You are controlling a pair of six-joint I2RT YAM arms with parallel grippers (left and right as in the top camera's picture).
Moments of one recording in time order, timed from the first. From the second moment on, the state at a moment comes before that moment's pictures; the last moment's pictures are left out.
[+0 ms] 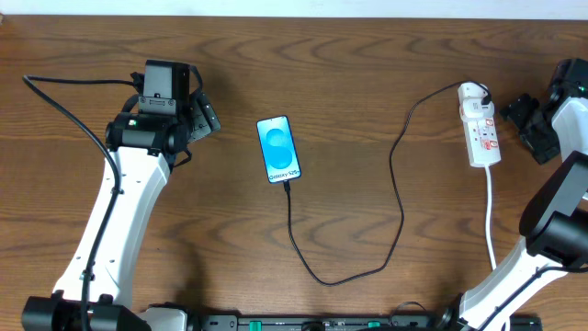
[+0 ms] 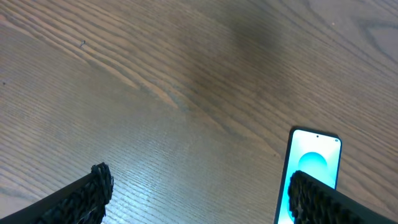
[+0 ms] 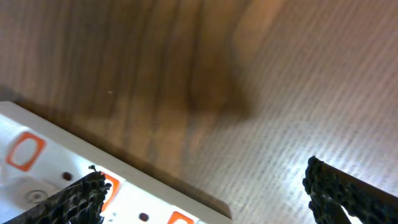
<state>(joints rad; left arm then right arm) -0.11 1.47 1.27 -0.82 -0.19 -0.51 -0.44 2.09 1.59 -0.76 0.08 0.58</state>
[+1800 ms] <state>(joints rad) -0.11 1.47 1.27 -0.82 -0.19 -0.51 -0.43 2.10 1.48 -0.64 -0.07 0.64</state>
